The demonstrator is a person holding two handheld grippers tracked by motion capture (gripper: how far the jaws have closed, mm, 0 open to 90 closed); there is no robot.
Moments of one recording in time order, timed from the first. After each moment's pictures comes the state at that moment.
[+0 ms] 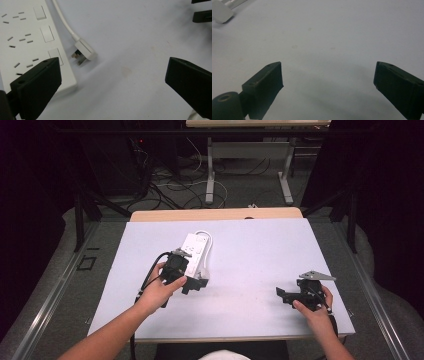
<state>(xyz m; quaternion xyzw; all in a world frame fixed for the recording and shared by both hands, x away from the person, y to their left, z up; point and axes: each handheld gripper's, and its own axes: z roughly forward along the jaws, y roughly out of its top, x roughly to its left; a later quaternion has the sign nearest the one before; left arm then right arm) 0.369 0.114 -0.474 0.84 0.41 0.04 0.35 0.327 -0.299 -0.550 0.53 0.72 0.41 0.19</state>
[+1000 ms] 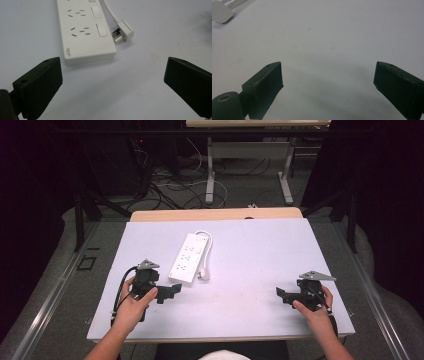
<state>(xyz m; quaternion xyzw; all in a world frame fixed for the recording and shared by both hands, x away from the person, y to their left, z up) 0.339 0.191 -0.491 0.78 0.48 0.09 0.38 0.326 -0.298 -0.550 0.53 0.72 0.41 0.19</state>
